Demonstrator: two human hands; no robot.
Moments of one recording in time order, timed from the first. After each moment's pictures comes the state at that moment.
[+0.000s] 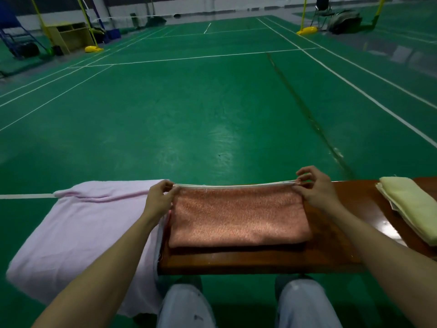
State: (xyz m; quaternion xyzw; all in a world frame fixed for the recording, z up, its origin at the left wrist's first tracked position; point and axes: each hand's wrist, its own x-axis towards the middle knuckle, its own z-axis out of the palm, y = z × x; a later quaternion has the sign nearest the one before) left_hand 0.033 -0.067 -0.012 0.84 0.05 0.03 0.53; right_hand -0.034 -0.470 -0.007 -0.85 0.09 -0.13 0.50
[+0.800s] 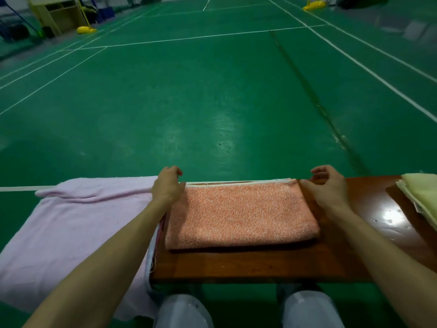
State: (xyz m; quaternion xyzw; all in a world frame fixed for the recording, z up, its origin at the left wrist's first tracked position) left_hand 0.094 -0.099 -0.032 0.98 0.01 0.02 0.20; right_hand -0.010 -0.468 -0.034 -0.82 0.24 -0.17 0.50
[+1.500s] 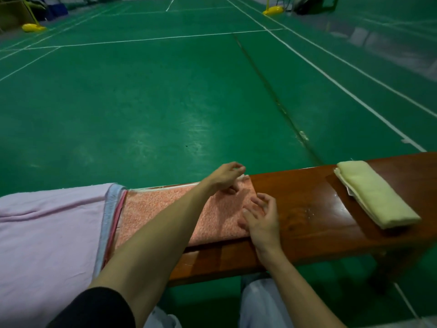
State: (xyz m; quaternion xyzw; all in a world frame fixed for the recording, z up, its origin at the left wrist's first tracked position) left_hand 0.067 -0.333 -0.018 0.81 -0.15 -0.30 0.48; right_hand -0.095 -0.393 -0.044 -0.60 0.24 -0.15 0.75
